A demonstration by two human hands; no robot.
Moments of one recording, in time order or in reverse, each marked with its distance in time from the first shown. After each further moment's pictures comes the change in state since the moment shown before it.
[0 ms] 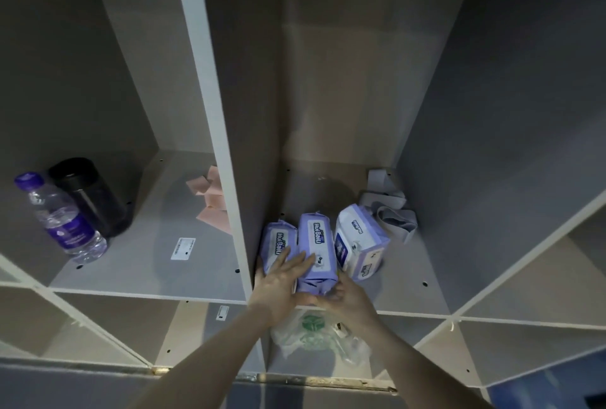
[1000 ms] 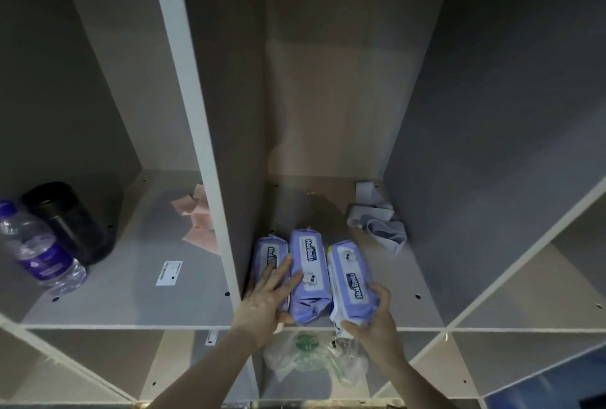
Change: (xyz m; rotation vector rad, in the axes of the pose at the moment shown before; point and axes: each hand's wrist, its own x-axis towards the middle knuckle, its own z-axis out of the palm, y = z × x) left_hand 0.009 -0.026 0.001 0.155 0.043 0.185; right_hand -0.014 0.030 -0.034 0.051 0.299 0.005
